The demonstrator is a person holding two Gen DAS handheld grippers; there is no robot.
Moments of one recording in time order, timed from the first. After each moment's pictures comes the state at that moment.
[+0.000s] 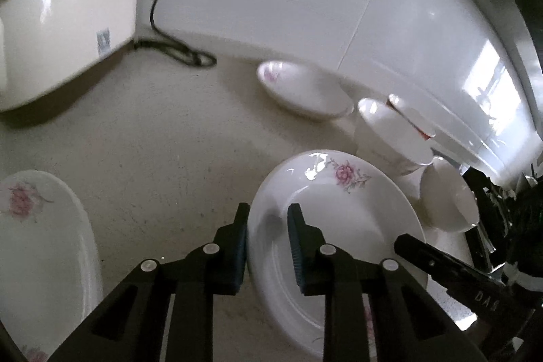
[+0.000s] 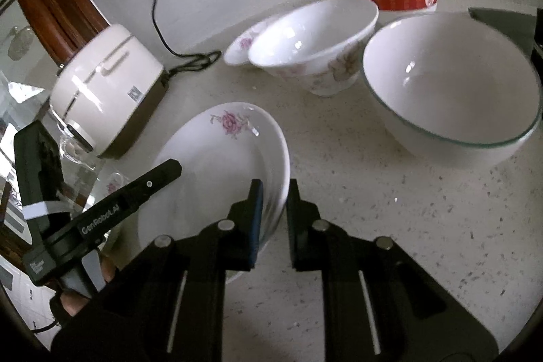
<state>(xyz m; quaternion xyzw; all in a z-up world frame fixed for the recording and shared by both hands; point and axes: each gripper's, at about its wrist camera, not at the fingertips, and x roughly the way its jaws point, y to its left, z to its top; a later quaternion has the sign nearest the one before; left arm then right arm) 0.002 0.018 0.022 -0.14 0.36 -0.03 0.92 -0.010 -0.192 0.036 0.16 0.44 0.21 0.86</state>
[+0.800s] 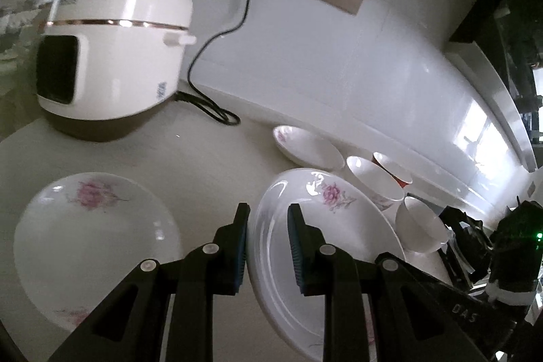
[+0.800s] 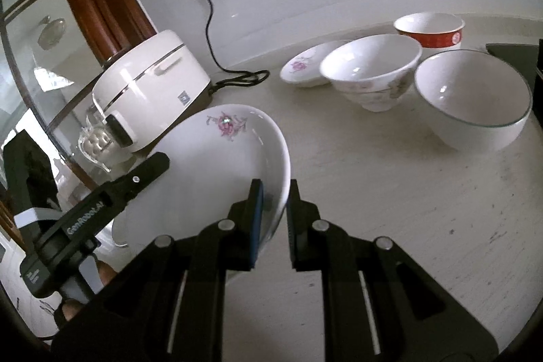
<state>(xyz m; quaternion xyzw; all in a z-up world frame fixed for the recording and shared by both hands) -0.075 0.053 0.047 -0.18 0.24 0.00 0.95 -0.069 -0.161 0.062 0.14 0.36 0.26 0.88</state>
